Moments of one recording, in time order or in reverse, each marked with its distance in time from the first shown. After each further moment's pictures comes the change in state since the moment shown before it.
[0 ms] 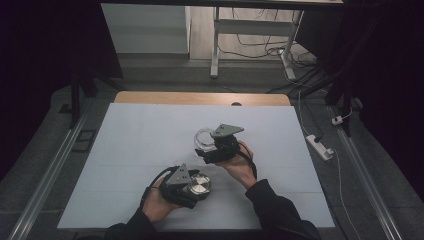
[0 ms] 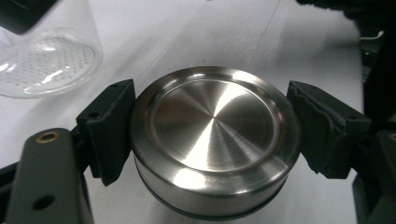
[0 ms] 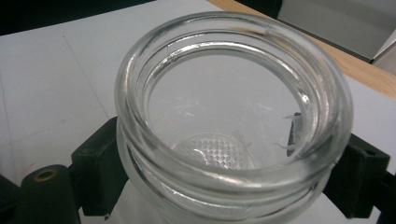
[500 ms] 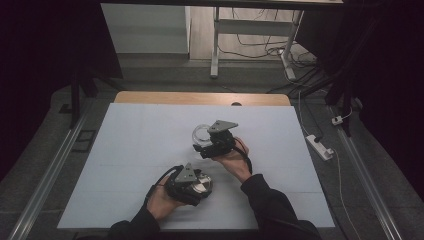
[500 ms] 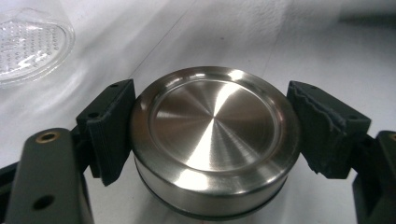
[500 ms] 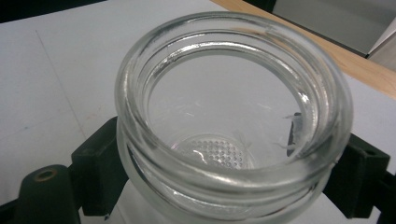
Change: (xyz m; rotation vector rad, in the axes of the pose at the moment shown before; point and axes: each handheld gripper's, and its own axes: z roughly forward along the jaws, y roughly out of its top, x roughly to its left) left arm 0.007 -0.003 0.019 0.067 0.026 -0.003; right arm -0.013 0.000 0.026 0.024 -0.022 0.002
